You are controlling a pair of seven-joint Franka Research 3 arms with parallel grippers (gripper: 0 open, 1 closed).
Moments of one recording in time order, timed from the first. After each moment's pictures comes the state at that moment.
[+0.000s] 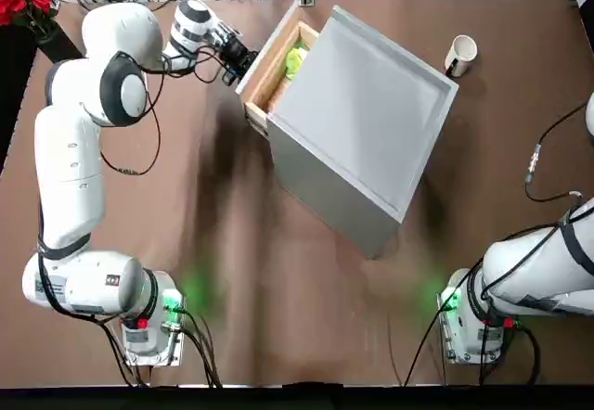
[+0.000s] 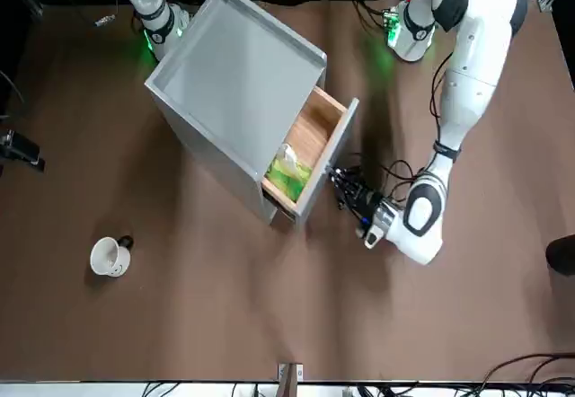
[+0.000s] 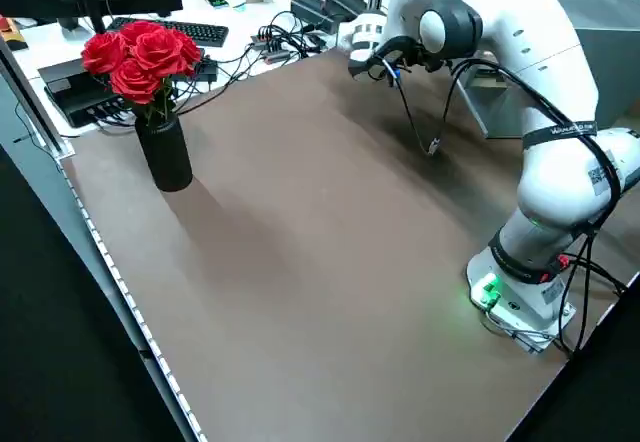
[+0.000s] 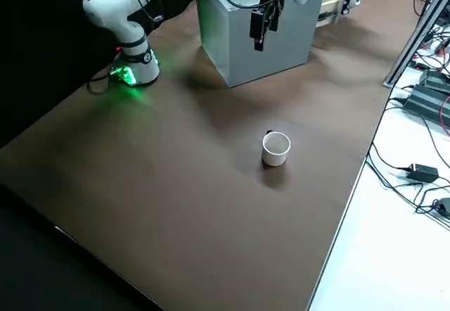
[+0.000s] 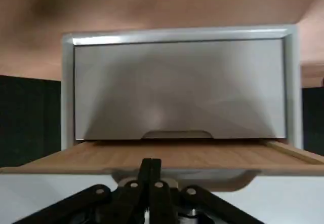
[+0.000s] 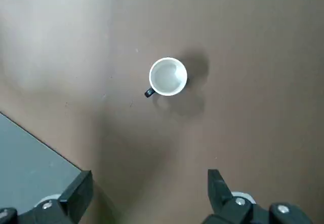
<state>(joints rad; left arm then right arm) -0.07 0.90 -0.20 -1.39 -1.03 1.46 -0.79 -0.15 0.18 0.03 -1.38 -0.02 1.60 -0.19</state>
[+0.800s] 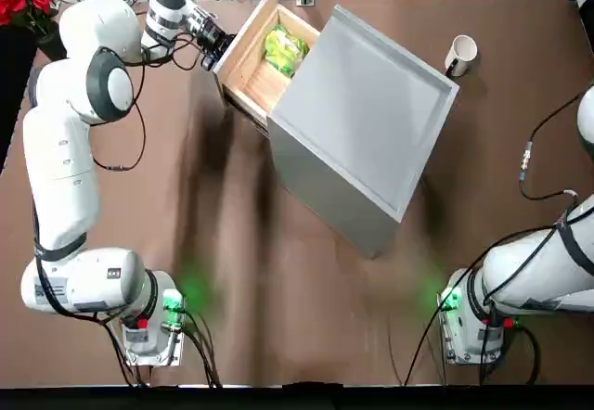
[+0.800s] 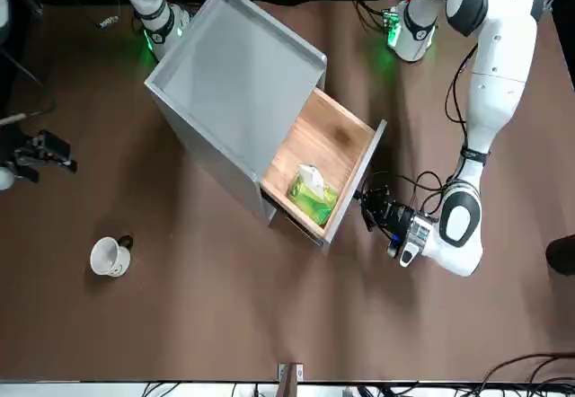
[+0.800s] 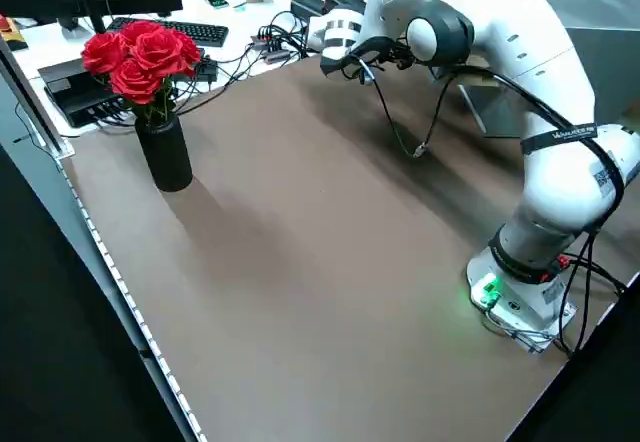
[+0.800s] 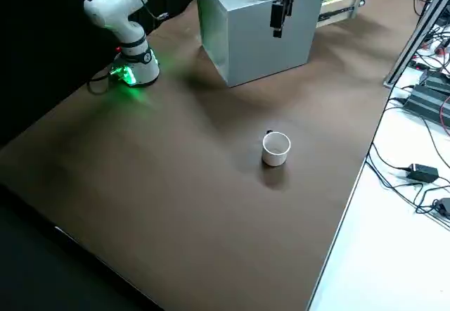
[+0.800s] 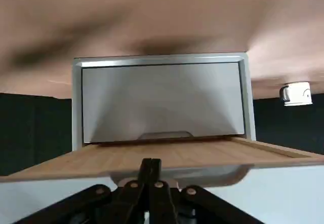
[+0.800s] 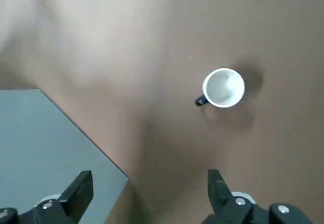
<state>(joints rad) 0.03 0.90 -0.19 -1.34 -0.98 1.47 -0.79 -0.05 0.19 0.04 -1.38 0.09 1.60 -0.19</state>
